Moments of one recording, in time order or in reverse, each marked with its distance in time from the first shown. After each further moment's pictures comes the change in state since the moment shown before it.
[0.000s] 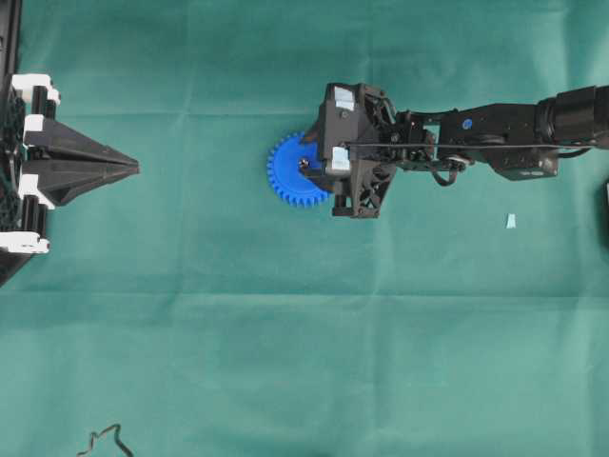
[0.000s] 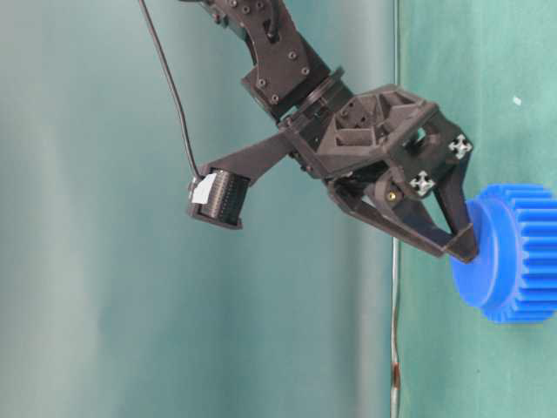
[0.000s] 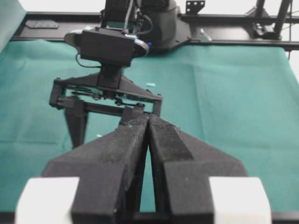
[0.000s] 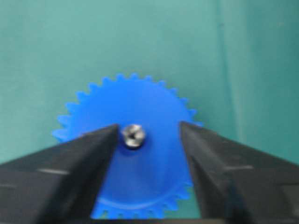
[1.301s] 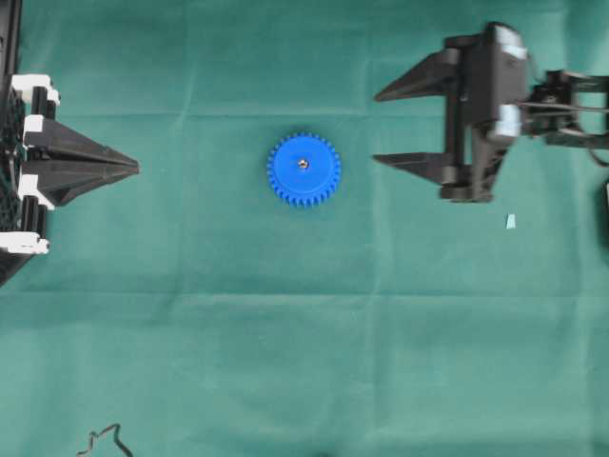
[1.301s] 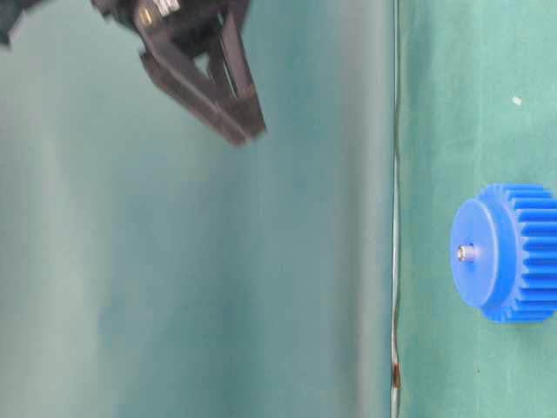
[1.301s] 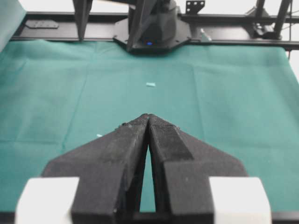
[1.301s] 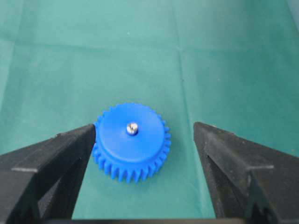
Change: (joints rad) left arm 0.000 0.002 0.000 0.000 0.000 0.000; right arm 0.005 -0.615 0.259 -0.005 0.078 -0.003
